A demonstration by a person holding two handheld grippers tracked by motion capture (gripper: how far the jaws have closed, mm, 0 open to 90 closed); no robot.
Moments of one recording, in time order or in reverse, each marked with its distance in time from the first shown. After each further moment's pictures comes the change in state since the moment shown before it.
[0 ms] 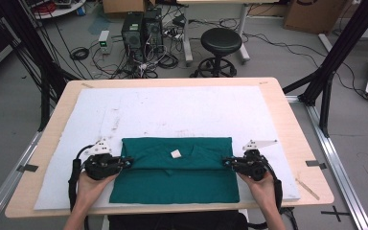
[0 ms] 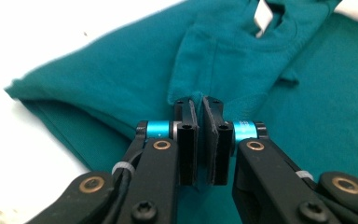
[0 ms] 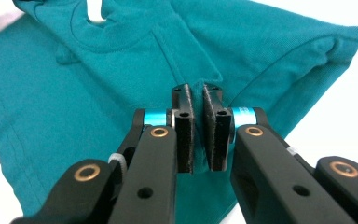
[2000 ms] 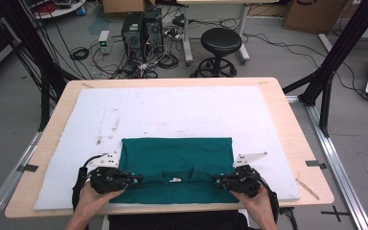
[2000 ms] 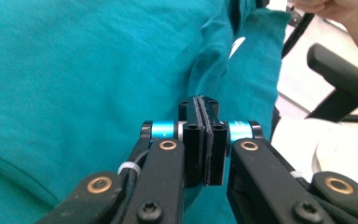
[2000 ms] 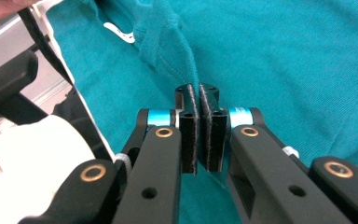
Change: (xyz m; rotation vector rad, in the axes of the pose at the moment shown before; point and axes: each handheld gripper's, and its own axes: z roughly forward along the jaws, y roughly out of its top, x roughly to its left) left arm -0.037 -0.004 -0.002 0.057 -0.267 0.052; right arm 0.047 -0.014 0.001 0.070 0.151 -0.077
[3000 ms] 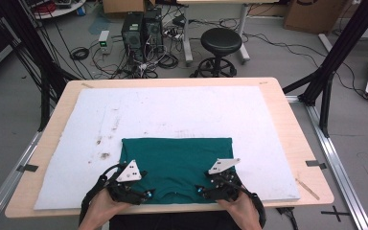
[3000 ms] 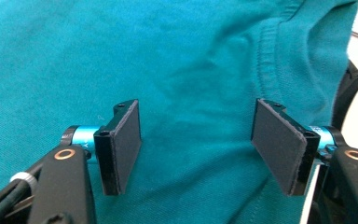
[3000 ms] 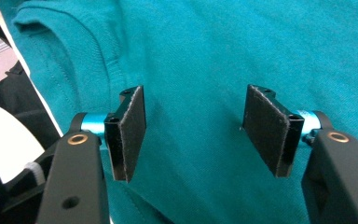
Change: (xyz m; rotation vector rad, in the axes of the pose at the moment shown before) left arm -0.031 0.011 0.037 0.130 0.254 0.200; right arm 0.033 0.016 0.042 0.090 -0.172 -0.140
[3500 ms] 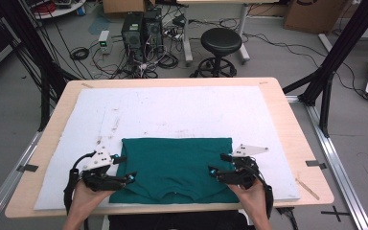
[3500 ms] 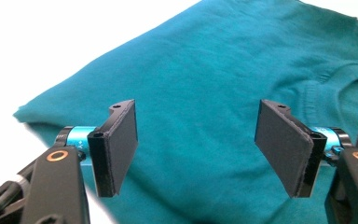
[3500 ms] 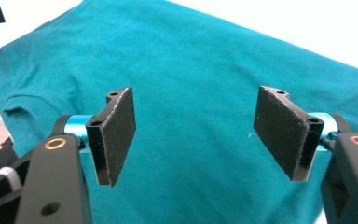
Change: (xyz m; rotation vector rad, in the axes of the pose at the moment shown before) left arm 0.040 -0.016 -0.053 -0.199 0.117 -0.166; right arm -0.042 -0.001 -0.038 -0.213 -0.062 0.167
